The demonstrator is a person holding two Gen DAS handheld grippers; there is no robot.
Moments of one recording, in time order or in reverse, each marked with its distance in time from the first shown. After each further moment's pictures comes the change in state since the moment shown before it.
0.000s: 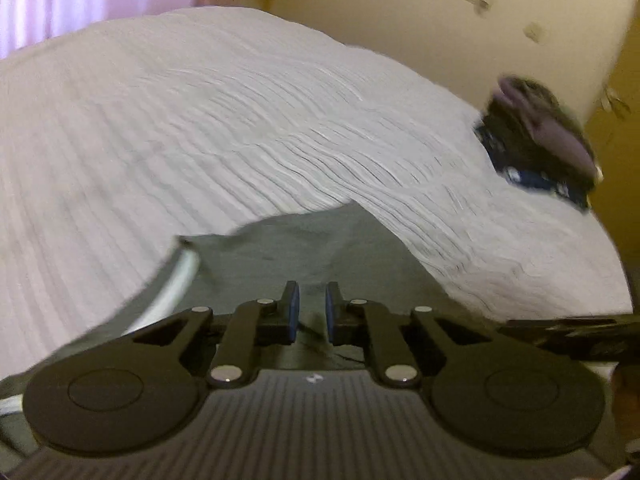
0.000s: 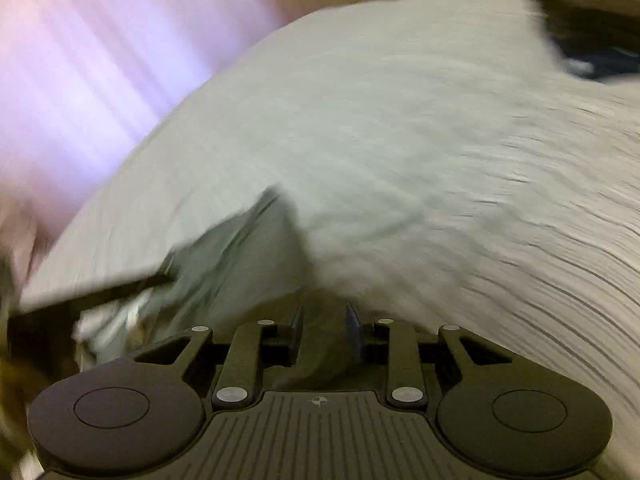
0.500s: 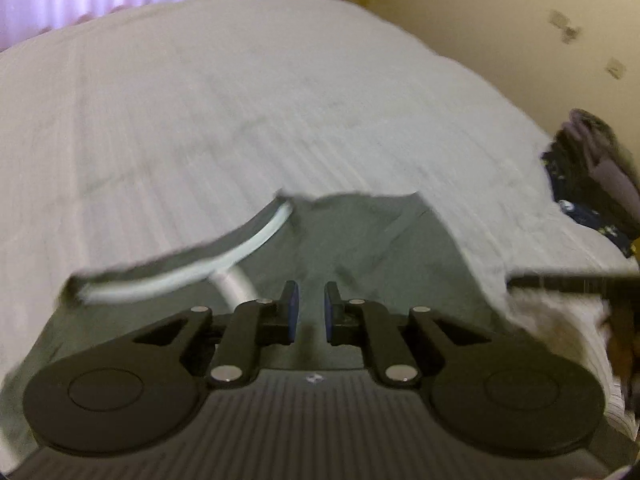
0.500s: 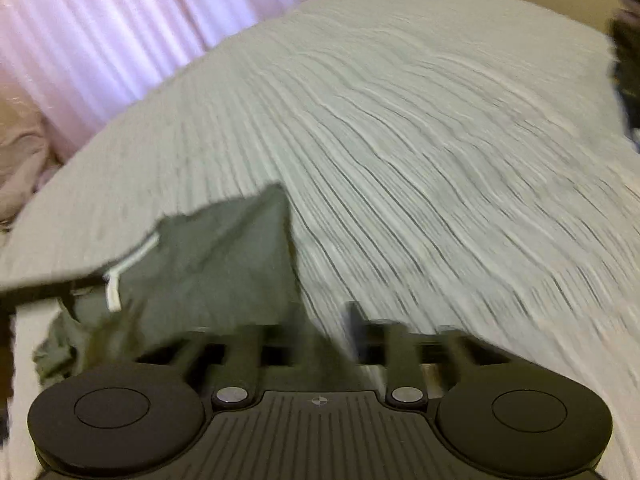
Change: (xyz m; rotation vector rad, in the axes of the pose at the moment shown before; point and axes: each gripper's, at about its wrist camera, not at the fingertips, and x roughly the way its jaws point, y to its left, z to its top) left arm -0.074 0.012 -0.018 -0.285 0.012 0.236; right arm 0.007 -0.016 0.072 -0.168 0.104 0.084
